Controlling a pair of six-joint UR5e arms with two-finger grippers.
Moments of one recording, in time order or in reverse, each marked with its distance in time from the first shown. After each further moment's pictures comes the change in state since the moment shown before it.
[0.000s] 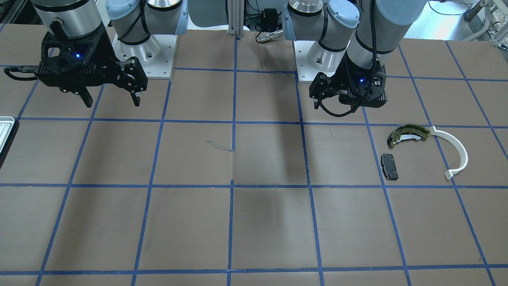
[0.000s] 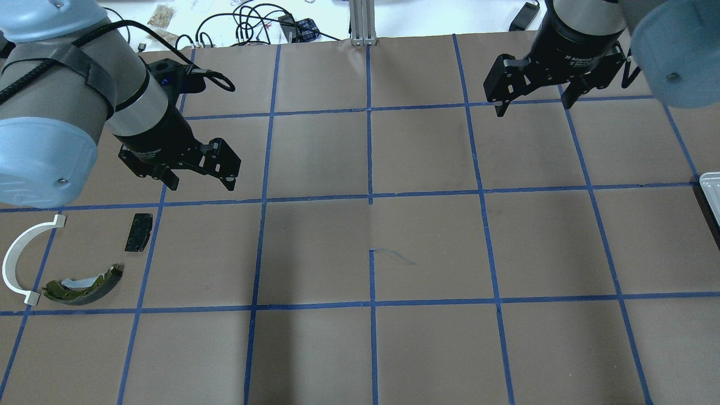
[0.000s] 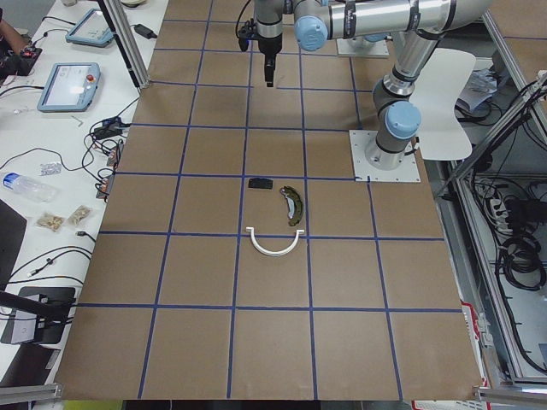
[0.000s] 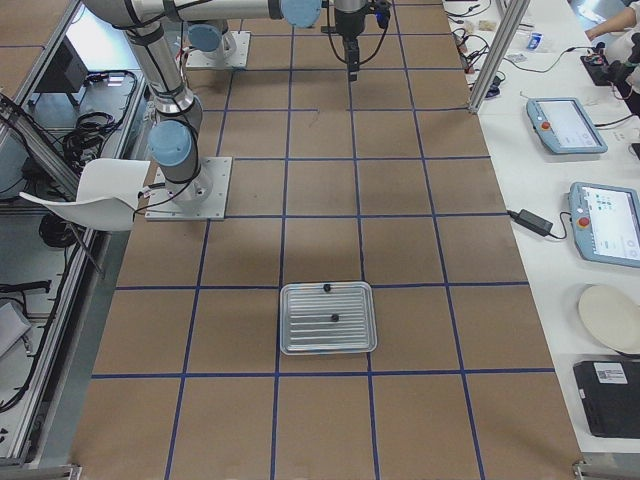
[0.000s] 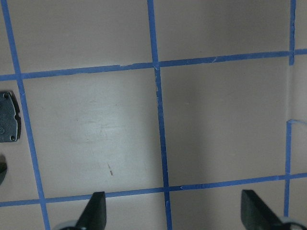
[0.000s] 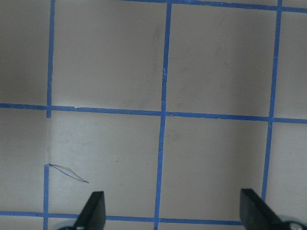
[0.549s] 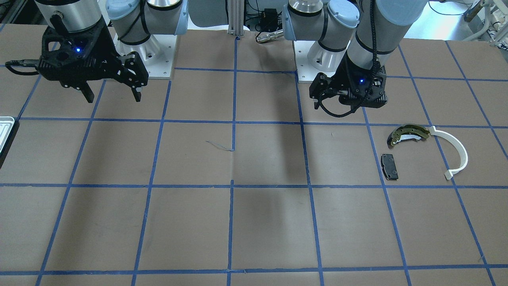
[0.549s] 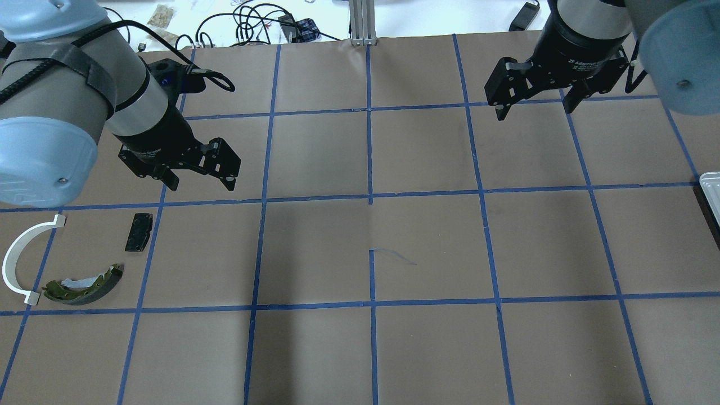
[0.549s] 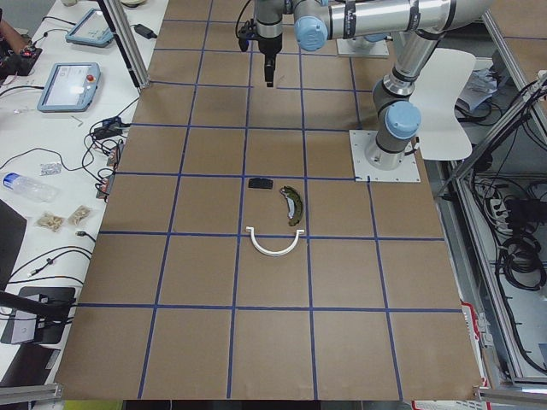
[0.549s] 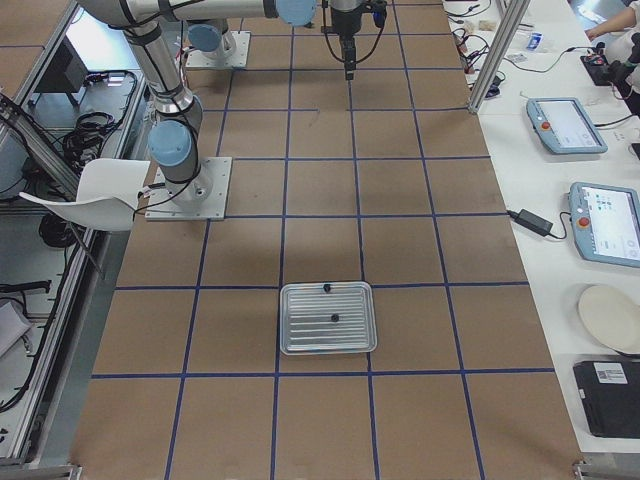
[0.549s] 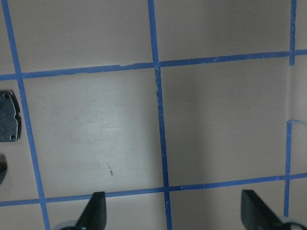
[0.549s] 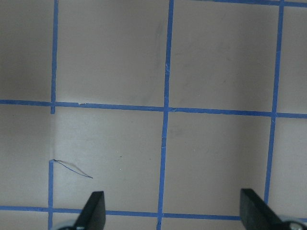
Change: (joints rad) left arm 0.000 -0.001 0.000 0.000 -0.001 -0.002; right arm -0.005 -0.022 0.012 0.012 0.016 0.002
